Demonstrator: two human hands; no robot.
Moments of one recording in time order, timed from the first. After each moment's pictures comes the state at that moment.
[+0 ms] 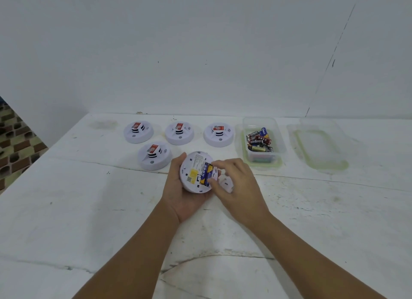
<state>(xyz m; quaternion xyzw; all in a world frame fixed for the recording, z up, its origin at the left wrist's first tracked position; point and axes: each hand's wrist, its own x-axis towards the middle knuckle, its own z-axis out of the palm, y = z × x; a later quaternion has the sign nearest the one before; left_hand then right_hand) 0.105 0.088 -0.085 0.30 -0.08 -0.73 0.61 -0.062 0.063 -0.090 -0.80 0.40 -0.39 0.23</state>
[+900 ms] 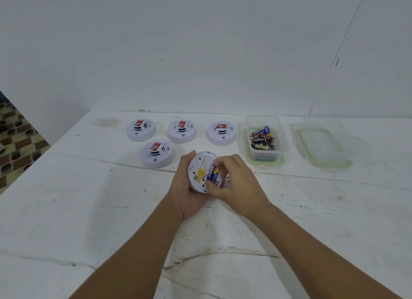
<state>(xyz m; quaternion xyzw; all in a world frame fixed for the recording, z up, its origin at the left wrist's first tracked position) 0.104 0.084 -0.086 0.33 -0.12 -0.73 0.58 -0.052 0.052 -0.086 -0.81 0.41 -0.33 0.25</state>
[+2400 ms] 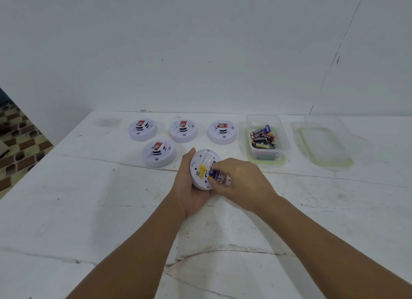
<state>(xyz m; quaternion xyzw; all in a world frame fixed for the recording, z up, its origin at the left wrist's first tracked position) 0.104 0.080 -0.087 0.36 -0.10 -0.73 0.58 -0.062 0.044 -0.073 -0.89 0.35 -0.28 0.13</state>
